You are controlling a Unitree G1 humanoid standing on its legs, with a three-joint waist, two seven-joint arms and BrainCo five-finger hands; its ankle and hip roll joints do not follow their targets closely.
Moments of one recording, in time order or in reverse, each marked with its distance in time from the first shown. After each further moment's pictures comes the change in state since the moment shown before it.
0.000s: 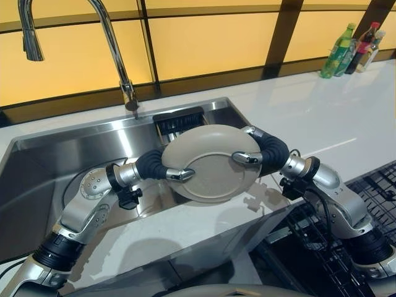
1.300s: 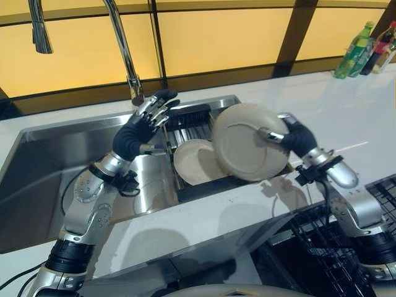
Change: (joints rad) left arm 0.043 -0.175 0.222 0.004 -0.002 -0.075 0.293; right arm 0.069 0.005 -0.249 0.103 -0.271 -0.032 -0.281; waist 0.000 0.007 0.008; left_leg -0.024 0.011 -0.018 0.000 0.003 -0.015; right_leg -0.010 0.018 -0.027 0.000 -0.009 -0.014
